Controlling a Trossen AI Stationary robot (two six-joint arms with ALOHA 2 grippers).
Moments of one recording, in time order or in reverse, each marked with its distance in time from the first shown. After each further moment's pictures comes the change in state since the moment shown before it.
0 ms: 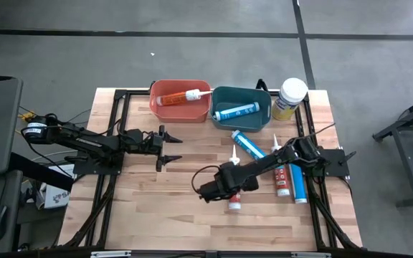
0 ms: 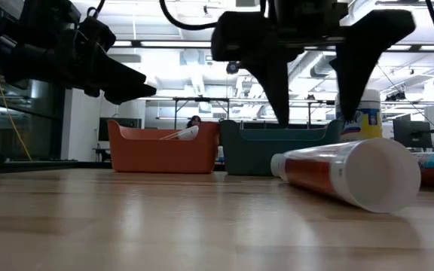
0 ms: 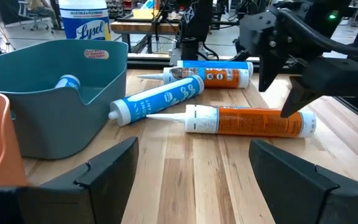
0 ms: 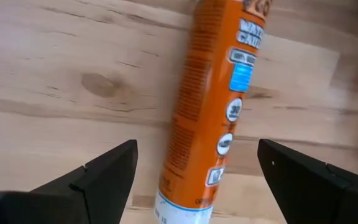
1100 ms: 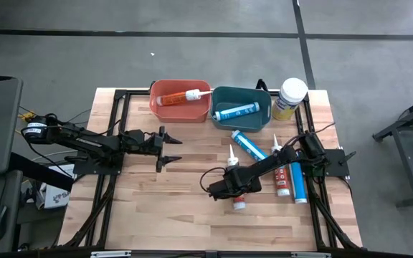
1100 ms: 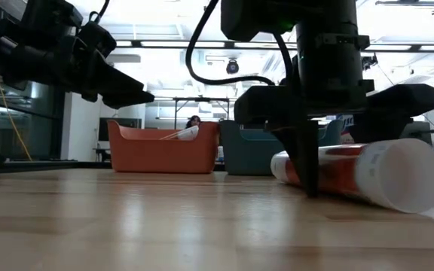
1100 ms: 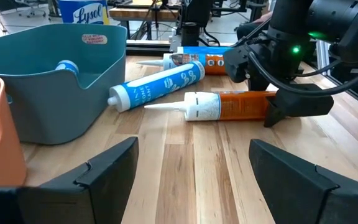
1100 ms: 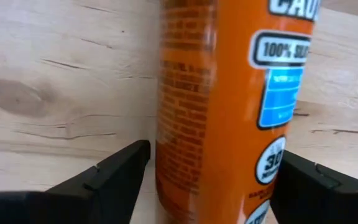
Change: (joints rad) left arm 0.000 0.000 0.000 -0.051 0.000 0.000; right arm -0.017 -0.019 -0.421 0.457 -0.065 -0.002
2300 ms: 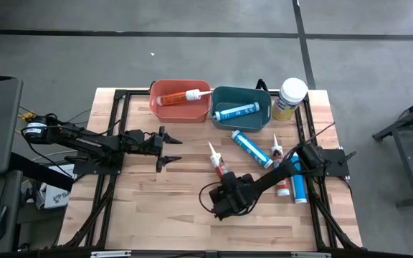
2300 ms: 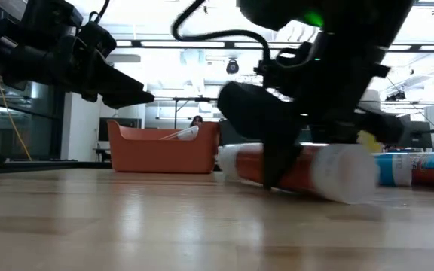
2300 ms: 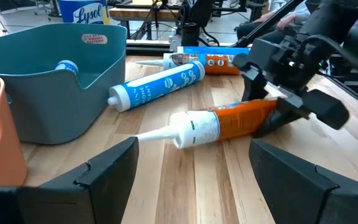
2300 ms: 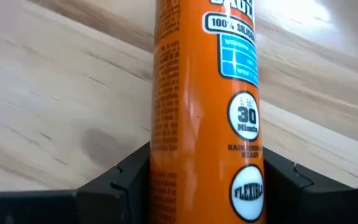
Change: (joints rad) left arm 0.000 0.000 0.000 0.000 0.000 0.000; right arm 0.148 0.022 0.016 0.088 0.639 -0.131
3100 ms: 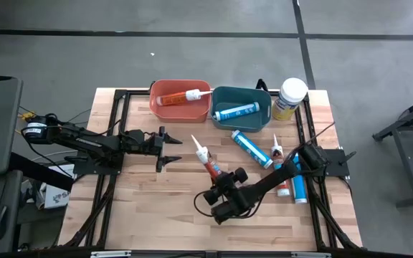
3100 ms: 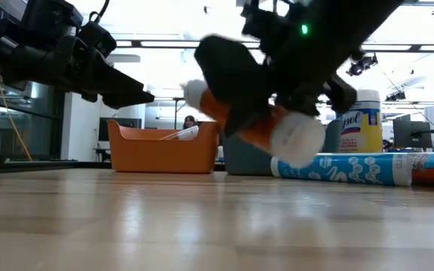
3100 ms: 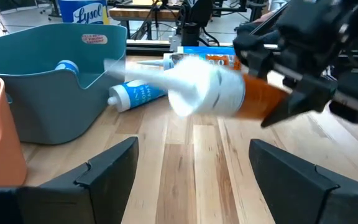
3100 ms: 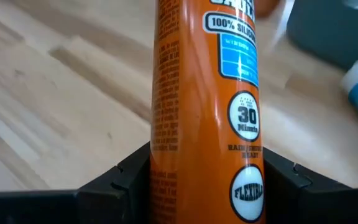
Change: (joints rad) left arm 0.000 0.000 0.000 0.000 0.000 0.000; right arm 0.017 -0.034 0.003 0.140 0.375 -0.302
